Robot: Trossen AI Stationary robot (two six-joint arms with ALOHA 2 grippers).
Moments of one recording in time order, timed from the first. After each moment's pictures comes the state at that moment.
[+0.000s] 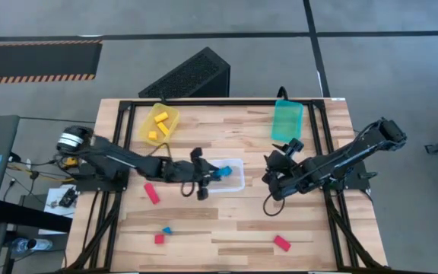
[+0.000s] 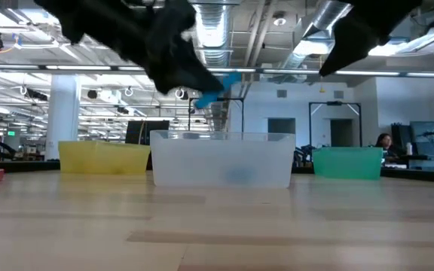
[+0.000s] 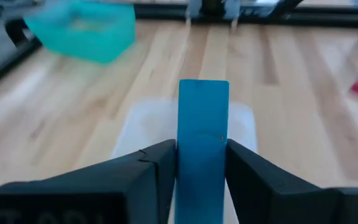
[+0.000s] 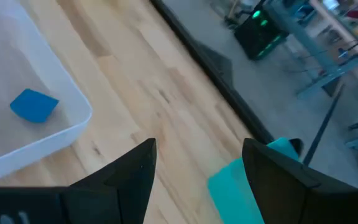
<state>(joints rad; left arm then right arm) -0.17 1.58 0.77 0.33 -0.33 -0.14 0.41 1.35 0.99 -0.98 1.07 0.74</state>
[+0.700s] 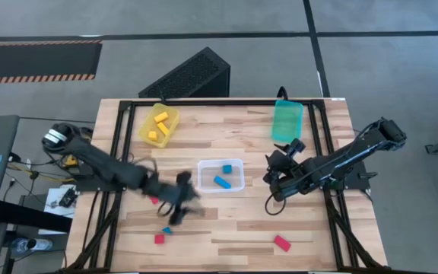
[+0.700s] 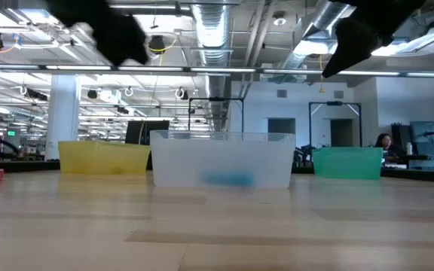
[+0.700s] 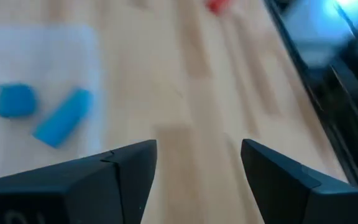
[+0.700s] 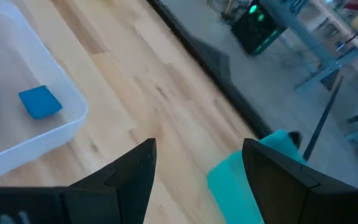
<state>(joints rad) -0.45 1.38 0.85 -0.19 -0.16 -0.30 0.42 1.35 0.99 -1.02 1.05 0.80</state>
